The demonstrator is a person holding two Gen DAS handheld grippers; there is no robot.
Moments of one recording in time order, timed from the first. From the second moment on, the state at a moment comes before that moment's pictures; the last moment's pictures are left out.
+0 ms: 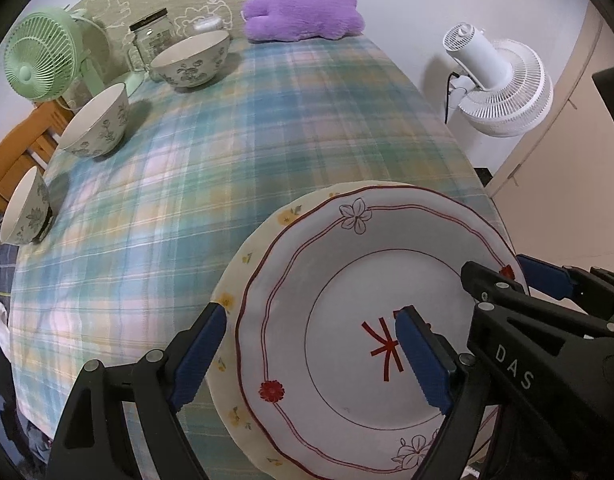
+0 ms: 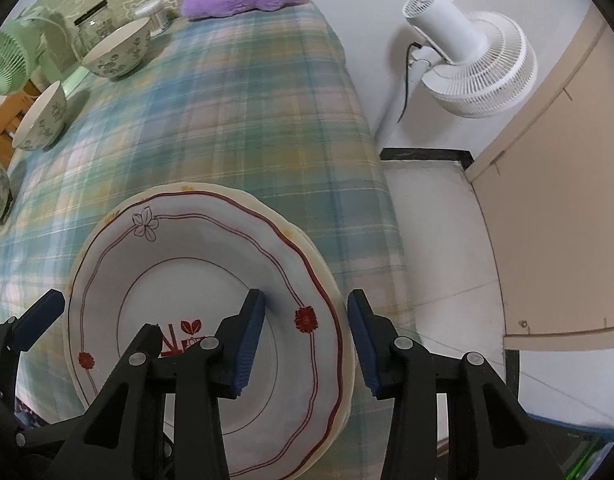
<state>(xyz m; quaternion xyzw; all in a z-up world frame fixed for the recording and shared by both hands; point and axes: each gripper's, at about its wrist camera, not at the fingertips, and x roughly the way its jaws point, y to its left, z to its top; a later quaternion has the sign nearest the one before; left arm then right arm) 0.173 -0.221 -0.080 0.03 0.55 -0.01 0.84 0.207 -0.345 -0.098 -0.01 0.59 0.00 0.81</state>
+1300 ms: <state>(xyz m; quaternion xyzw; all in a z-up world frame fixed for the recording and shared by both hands) 0.165 -0.087 0.062 -0.03 0.42 0.03 0.90 0.197 -0.245 0.066 -0.02 0.45 0.01 0.90</state>
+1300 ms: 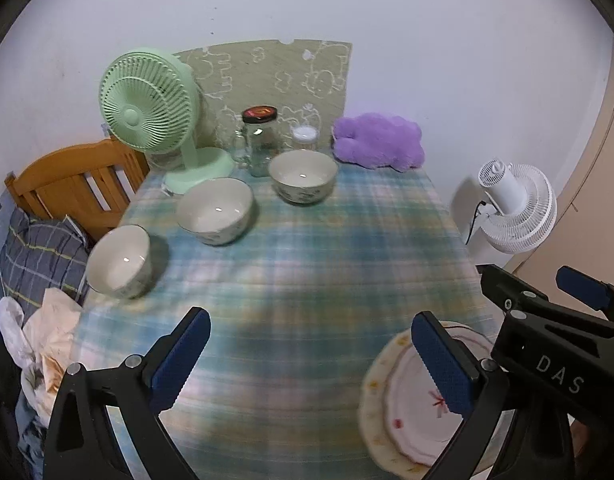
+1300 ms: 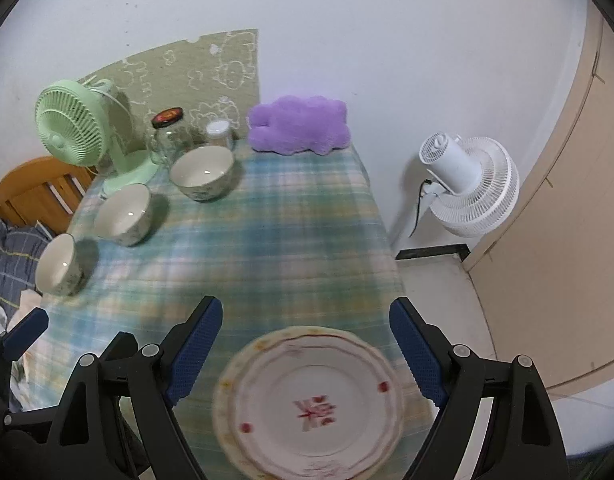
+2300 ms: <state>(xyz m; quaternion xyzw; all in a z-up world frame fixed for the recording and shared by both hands) 0.196 0.116 0.051 -0.02 0.40 0.04 0.91 0.218 -0.013 0.065 -0.03 0.41 0.01 0.91</state>
